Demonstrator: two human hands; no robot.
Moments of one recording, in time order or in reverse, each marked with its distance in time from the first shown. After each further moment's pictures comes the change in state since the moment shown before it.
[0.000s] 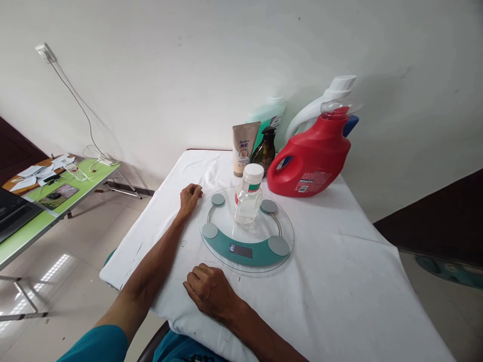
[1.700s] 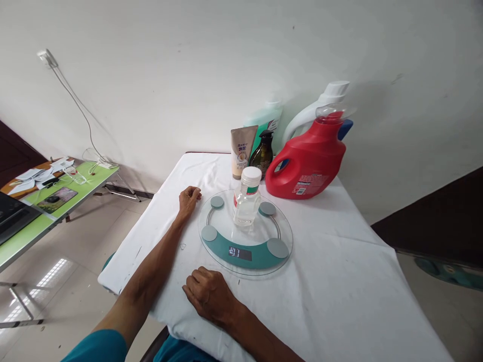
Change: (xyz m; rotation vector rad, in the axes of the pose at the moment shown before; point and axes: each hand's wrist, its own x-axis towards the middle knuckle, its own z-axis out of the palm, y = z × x) left_hand 0.001 -0.001 0.000 -0.017 0.022 -0.004; right_hand -0.001 0.001 0.001 0.012 -0.011 0.005
